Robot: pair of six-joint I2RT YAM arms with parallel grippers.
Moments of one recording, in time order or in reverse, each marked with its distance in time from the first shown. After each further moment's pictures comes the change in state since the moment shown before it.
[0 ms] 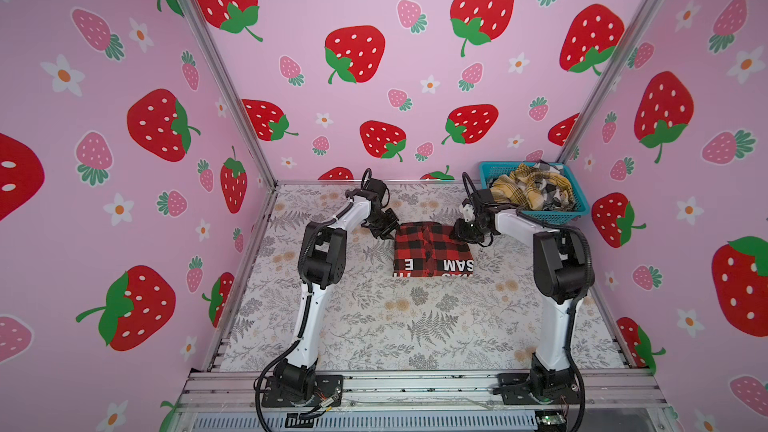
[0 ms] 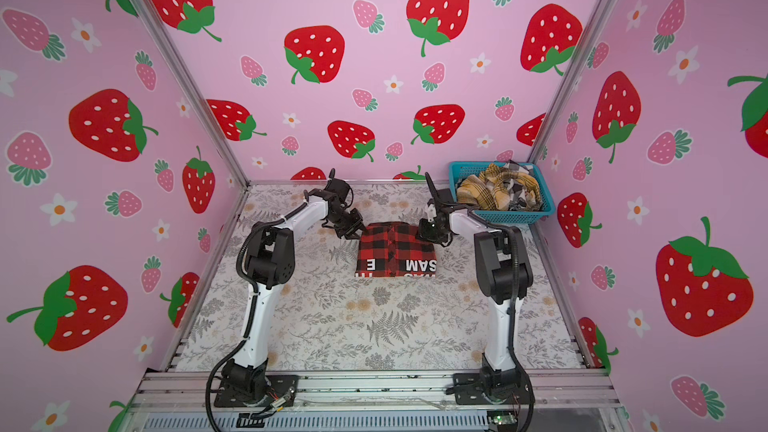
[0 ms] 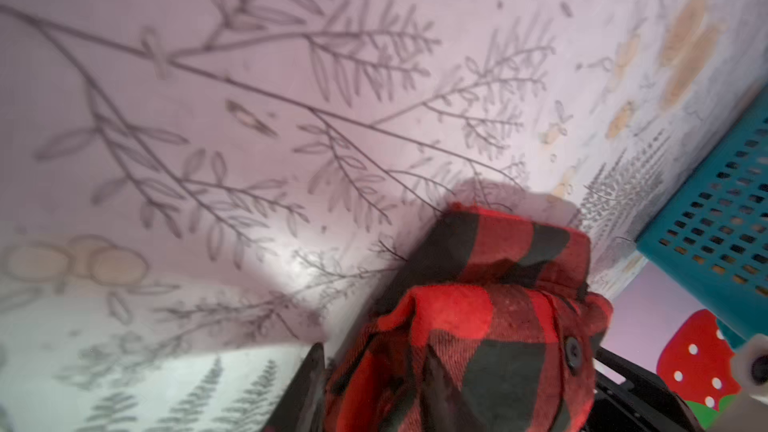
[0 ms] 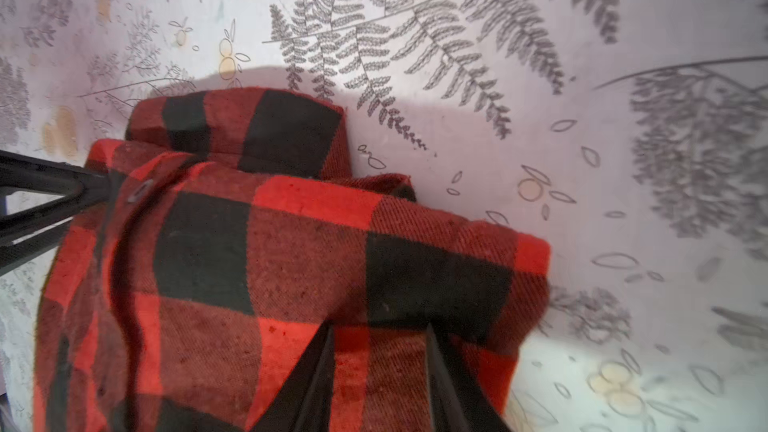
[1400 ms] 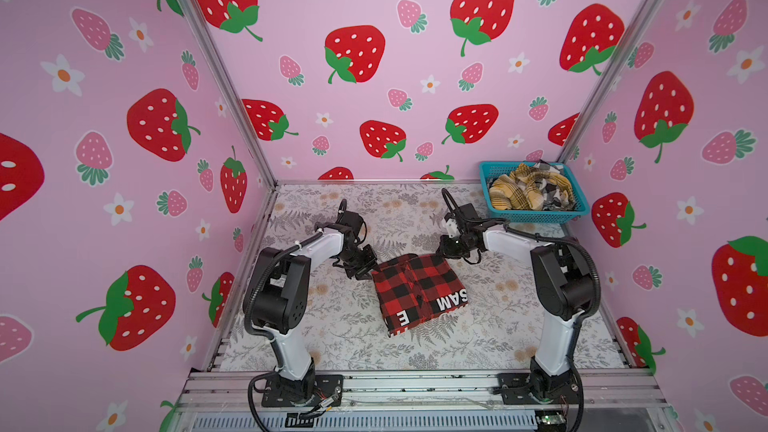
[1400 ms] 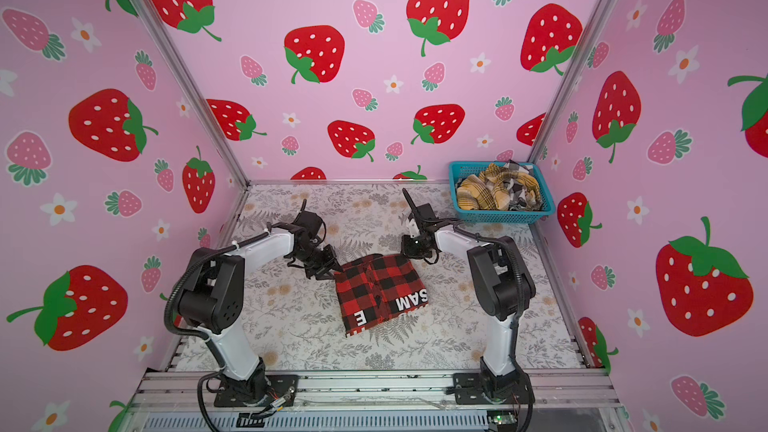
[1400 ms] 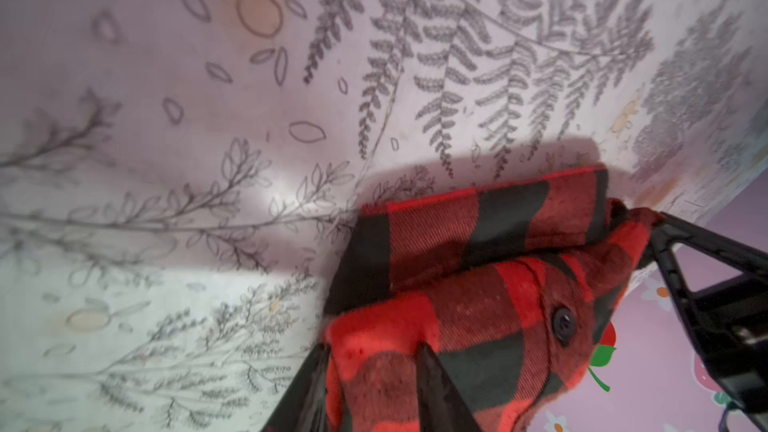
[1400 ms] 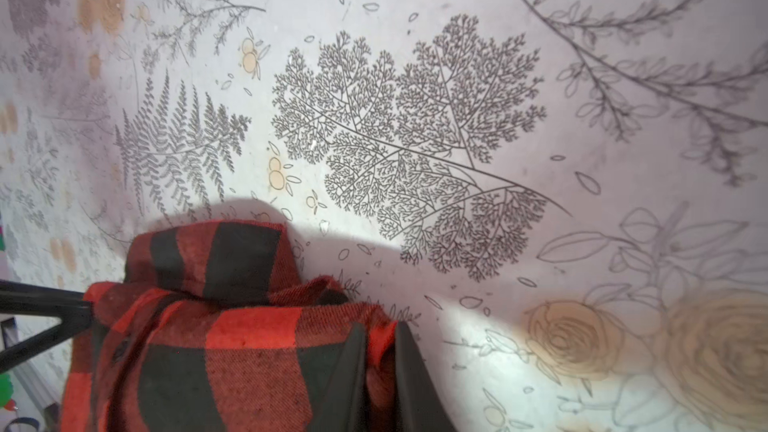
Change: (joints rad) left arm 0.039 -0.571 -0.859 0.138 0.006 0.064; right arm 0.146 -0.158 -0.235 0.121 -0.003 0.077
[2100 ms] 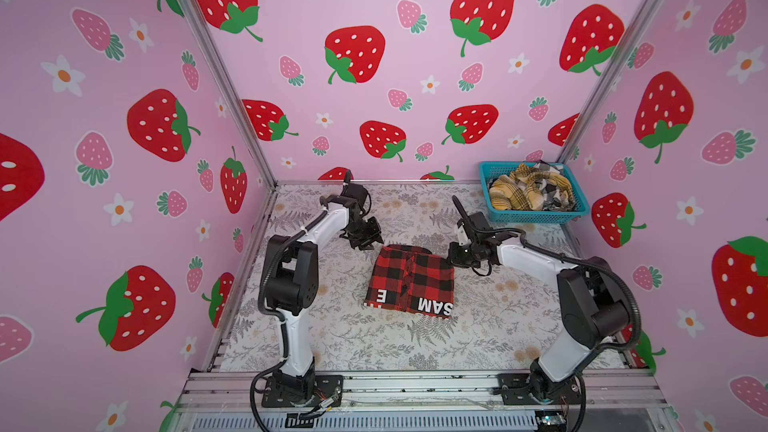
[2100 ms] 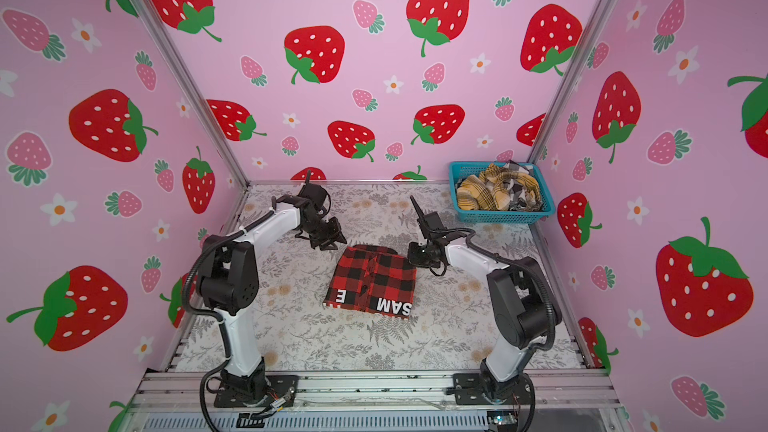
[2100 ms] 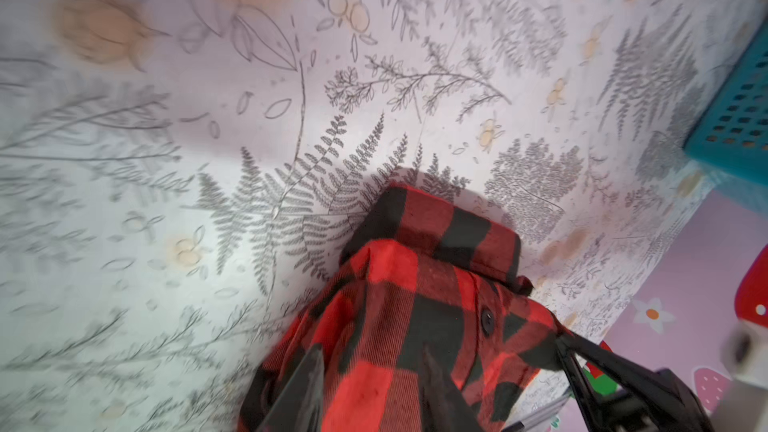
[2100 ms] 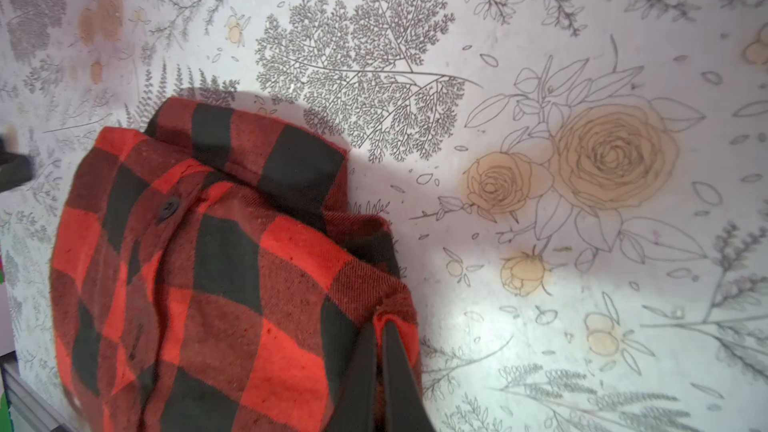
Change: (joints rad) left arm 0.000 0.064 0.400 -0.181 -0.116 0.118; right arm 0.023 -0.181 -0.143 -0.028 0.110 0.116
